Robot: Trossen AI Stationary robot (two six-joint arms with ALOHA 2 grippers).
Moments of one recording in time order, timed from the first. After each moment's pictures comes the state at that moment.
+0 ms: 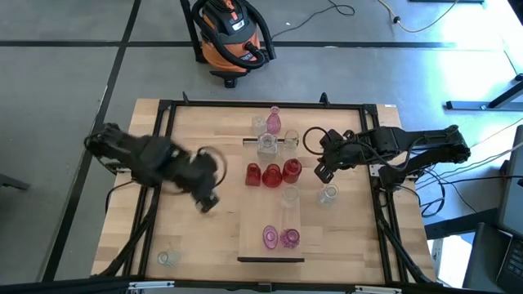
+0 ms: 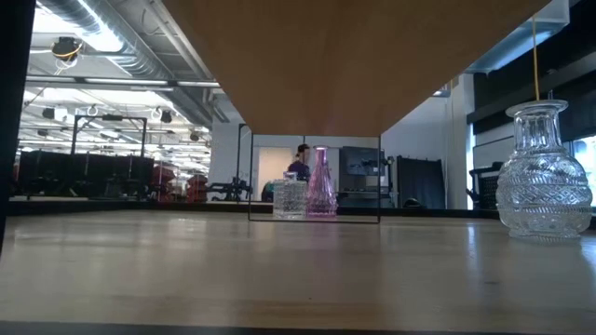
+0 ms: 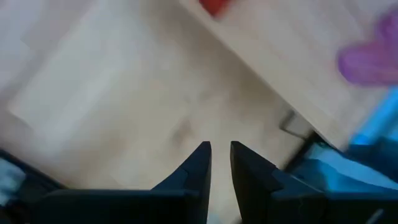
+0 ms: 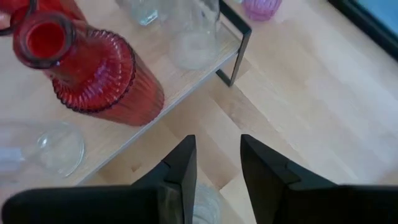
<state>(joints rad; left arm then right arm) -0.38 1.55 1.86 -1.57 -0.09 -1.12 0.16 1.30 1.42 -1.25 0.32 0.78</state>
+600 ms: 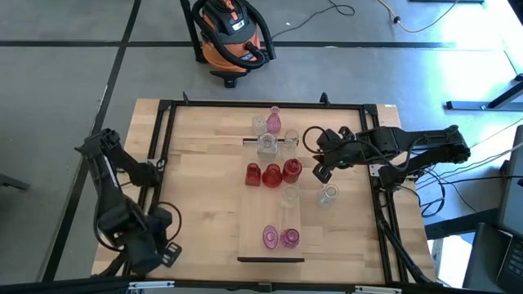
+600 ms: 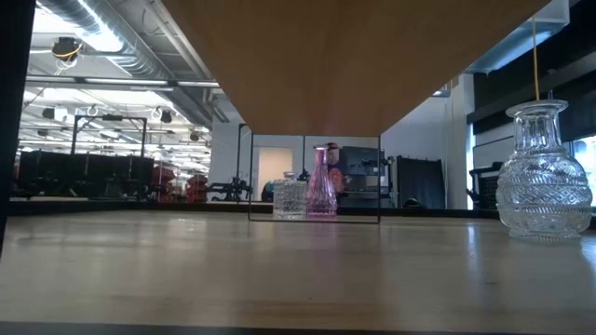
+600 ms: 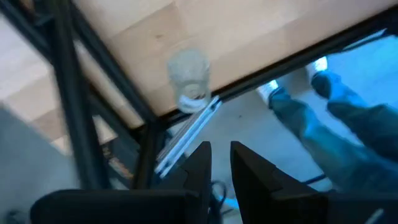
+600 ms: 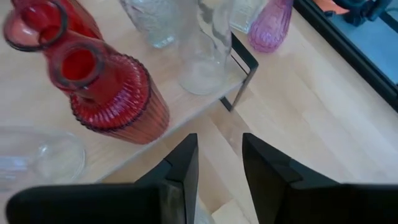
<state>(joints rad) -0.96 1.52 1.59 -1.37 0.12 -2.14 0.16 1.30 1.42 -1.17 0.37 0.64</state>
